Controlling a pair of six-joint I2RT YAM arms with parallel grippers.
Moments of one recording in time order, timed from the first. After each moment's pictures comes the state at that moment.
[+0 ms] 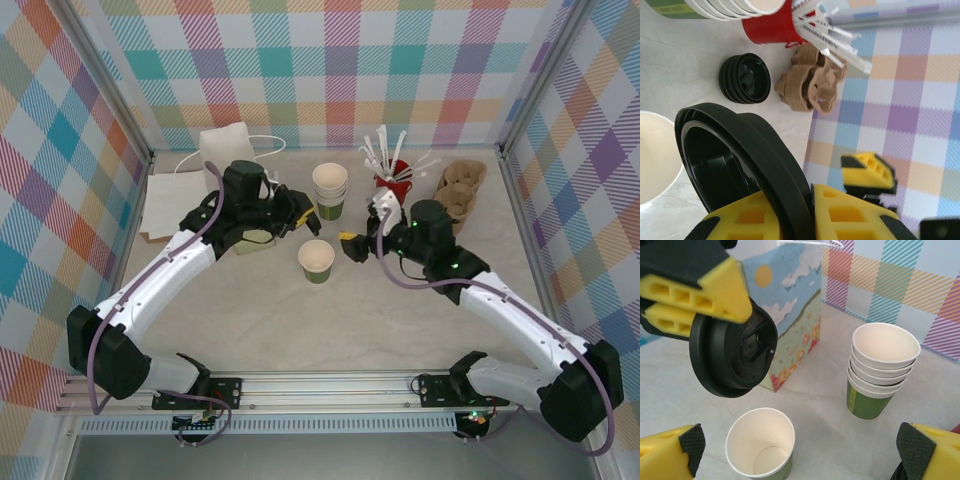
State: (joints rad) left arm -0.51 1.37 1.26 -0.44 0.43 -1.18; right arm 0.57 1.08 0.85 -0.08 -0.31 -0.05
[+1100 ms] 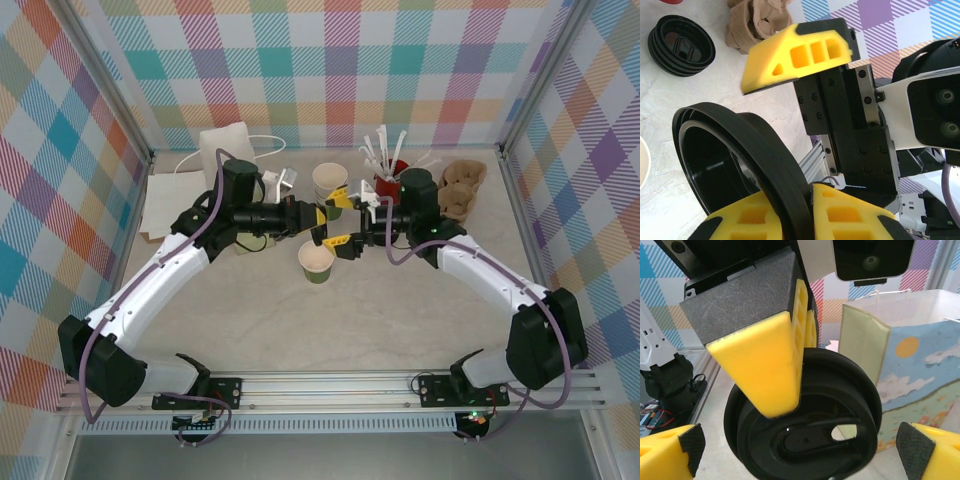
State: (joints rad) left arm -0.51 1.32 1.28 -0.48 0.72 -0.78; right arm 0.49 1.41 1.03 0.12 -1.01 -0.24
